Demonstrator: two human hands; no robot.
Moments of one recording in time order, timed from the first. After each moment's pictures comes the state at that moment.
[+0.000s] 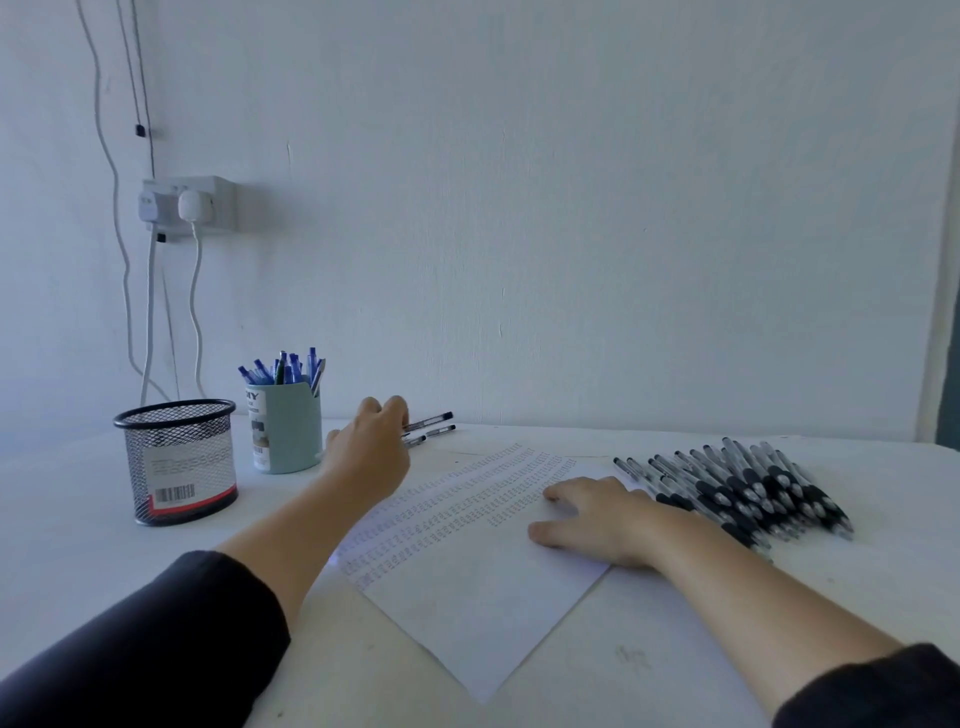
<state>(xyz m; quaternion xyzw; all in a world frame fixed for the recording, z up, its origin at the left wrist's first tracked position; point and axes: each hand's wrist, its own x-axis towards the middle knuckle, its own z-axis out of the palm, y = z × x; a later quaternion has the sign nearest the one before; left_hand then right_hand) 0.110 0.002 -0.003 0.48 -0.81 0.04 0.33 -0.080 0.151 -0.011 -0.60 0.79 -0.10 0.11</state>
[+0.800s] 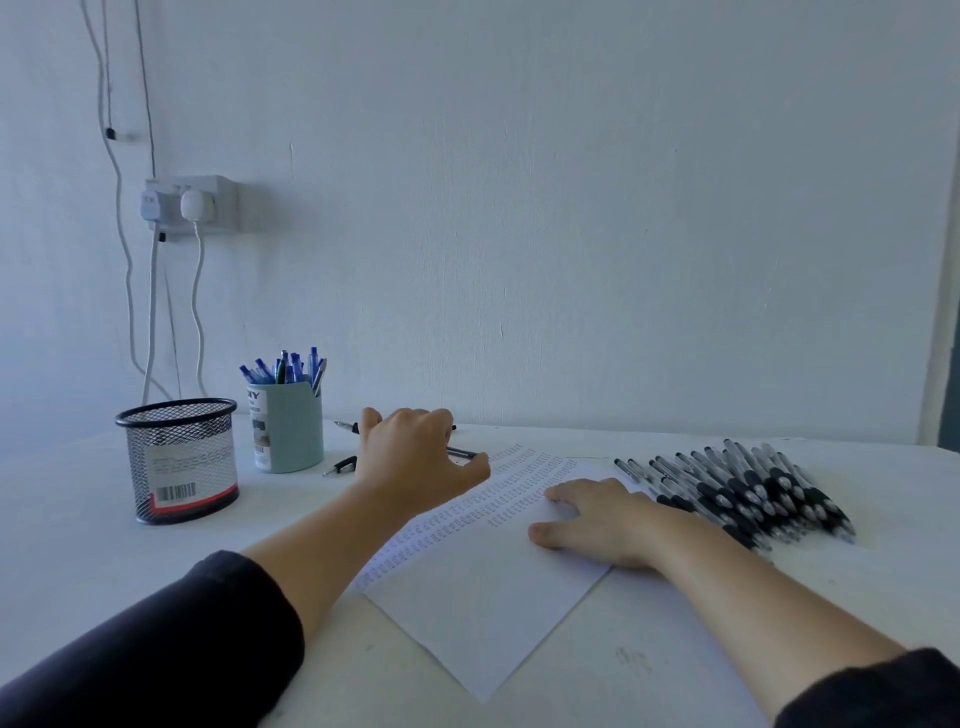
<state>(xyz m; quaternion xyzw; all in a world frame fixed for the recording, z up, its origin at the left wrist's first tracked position) 0.087 0.045 0.002 0.45 -0.82 0.15 0.33 -0.089 0.142 -0.019 -0.59 0.79 -0.10 0.11</state>
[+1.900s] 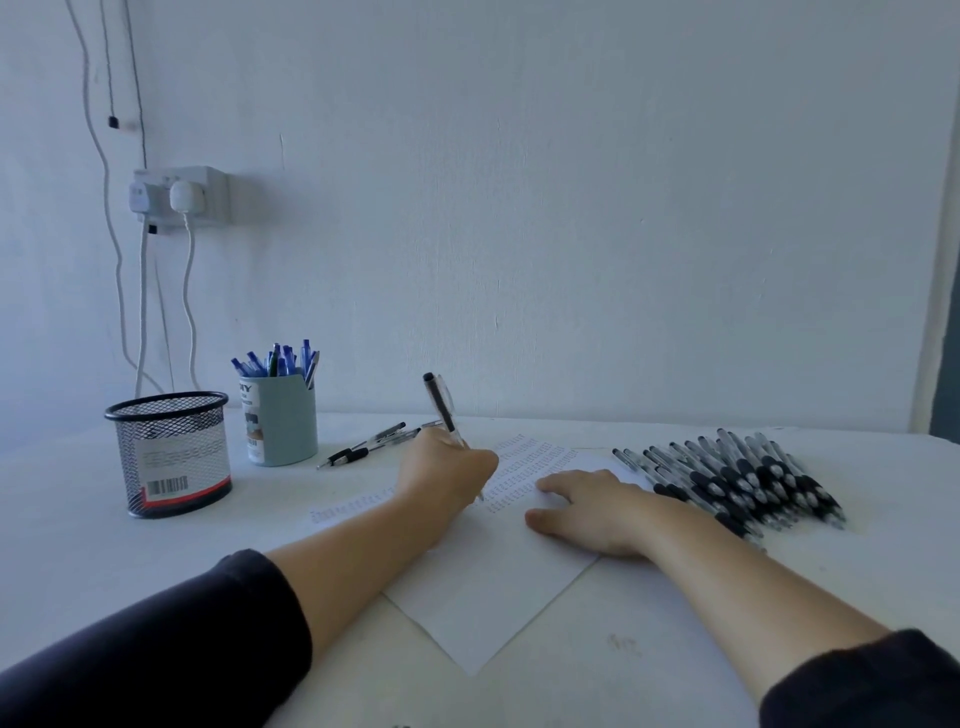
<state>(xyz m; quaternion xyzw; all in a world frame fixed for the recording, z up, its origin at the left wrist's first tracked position) 0.054 0.066 -0.011 0.49 -0.68 -0.35 0.41 -0.075 0.158 -0.006 -0.62 0.77 -0.08 0.10</state>
